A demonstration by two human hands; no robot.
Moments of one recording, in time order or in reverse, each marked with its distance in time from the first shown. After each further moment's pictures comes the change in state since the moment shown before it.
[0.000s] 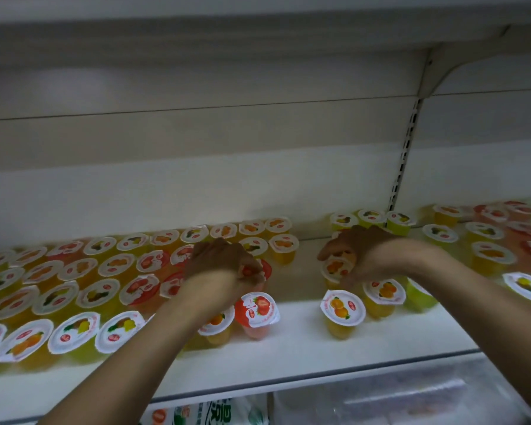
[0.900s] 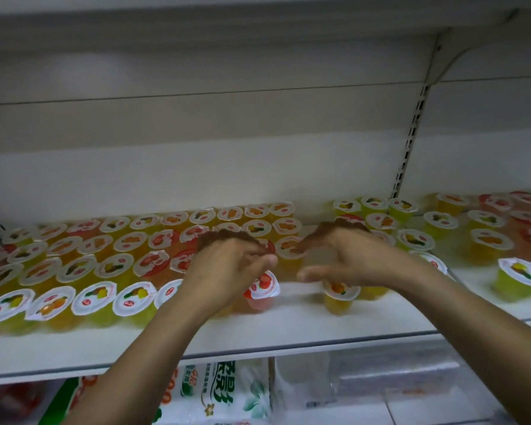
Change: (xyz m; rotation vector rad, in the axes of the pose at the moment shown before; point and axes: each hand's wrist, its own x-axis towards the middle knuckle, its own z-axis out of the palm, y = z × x) left_hand -0.037 0.026 -0.016 -0.263 -0.002 -0.088; right_hand -0.026 -0.035 0.020 0.138 0.220 -0.217
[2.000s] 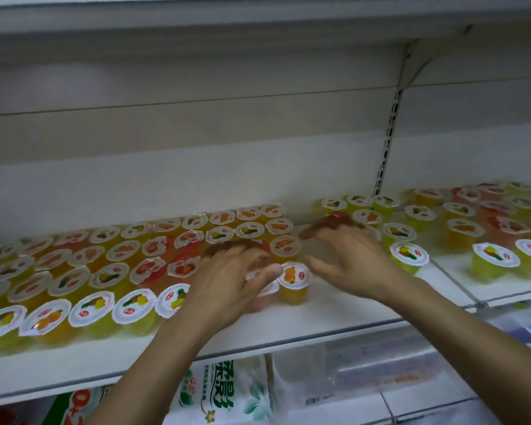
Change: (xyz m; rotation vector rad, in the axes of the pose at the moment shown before) left_hand -0.019 -0.009 0.011 0.077 -0.012 0.163; right_hand -0.022 -0.005 0.028 -0.089 0.348 0.056
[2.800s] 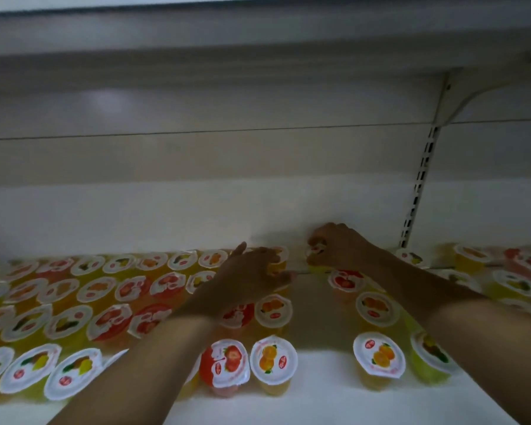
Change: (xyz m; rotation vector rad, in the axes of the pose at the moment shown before) left_hand 0.157 -0.017 0.042 0.138 -0.228 -0.099; right_hand 0.166 0.110 0.033 0.046 -0.267 0.060
